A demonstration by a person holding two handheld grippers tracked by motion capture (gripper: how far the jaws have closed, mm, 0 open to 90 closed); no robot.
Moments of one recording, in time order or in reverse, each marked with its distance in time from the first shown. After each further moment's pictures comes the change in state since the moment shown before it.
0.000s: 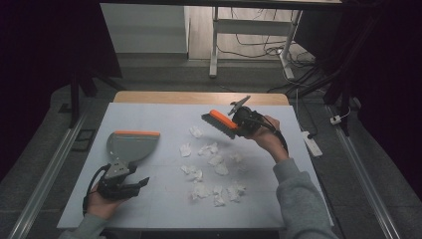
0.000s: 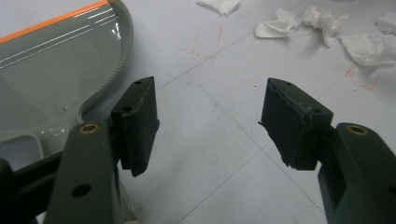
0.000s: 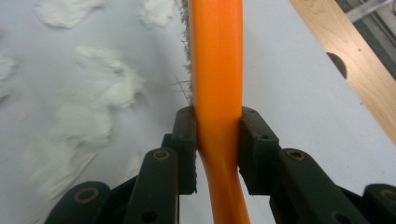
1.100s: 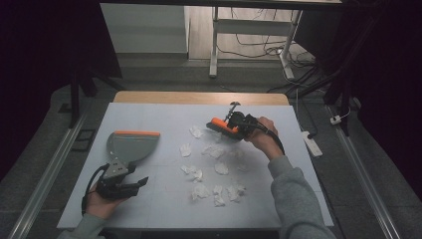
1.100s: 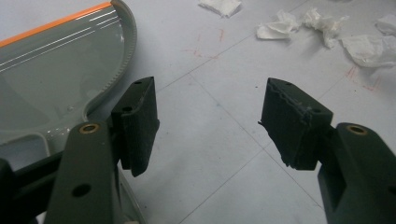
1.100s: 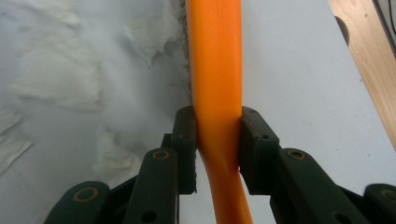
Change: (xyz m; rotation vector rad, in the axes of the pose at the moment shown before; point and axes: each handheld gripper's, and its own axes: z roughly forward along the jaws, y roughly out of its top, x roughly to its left) left arm 0.001 0.000 -0.002 -0.005 0.002 0.003; right arm 0.004 -0.002 0.034 0.179 -0.078 -0.091
